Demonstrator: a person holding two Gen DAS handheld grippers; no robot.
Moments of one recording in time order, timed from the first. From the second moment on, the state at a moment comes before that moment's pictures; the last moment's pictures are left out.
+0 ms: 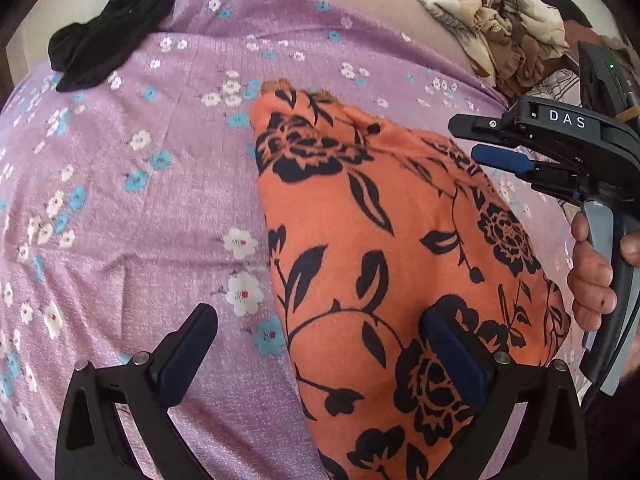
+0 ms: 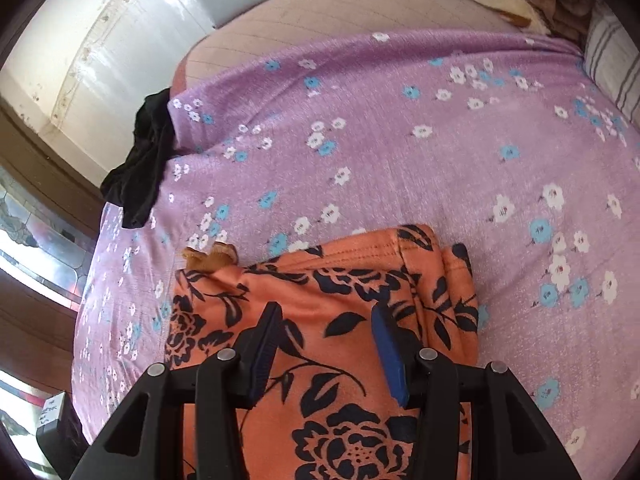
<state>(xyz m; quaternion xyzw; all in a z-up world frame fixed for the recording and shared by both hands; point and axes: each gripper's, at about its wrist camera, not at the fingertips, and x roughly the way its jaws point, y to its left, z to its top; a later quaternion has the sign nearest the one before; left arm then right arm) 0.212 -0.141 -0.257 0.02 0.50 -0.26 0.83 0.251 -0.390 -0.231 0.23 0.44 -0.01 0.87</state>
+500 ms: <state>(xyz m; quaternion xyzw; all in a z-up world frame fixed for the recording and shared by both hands) 0.216 -0.149 -0.278 0.01 0.54 -0.27 0.80 0.266 -0.360 -0.262 0.28 0.50 0.02 0.82</state>
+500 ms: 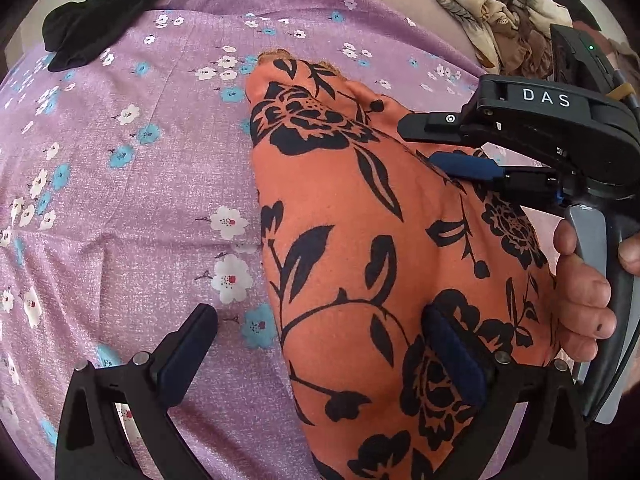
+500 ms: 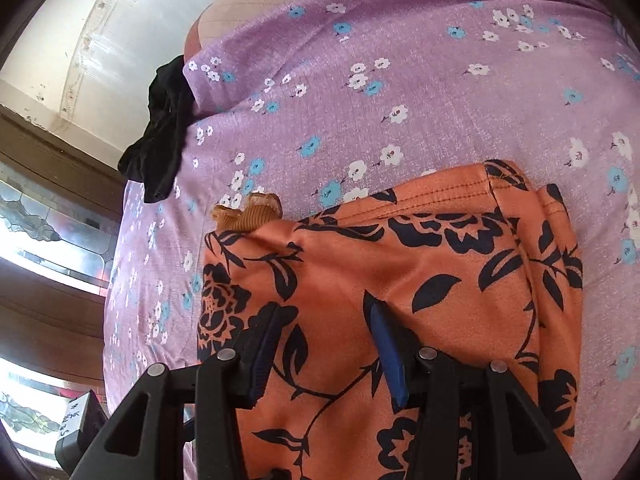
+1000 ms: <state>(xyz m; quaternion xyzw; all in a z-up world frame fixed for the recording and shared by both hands) 0.235 -0.134 -0.276 0.00 0.54 -0.25 0.80 0.264 -0.368 -0.266 0.25 0.51 0.01 0.82</state>
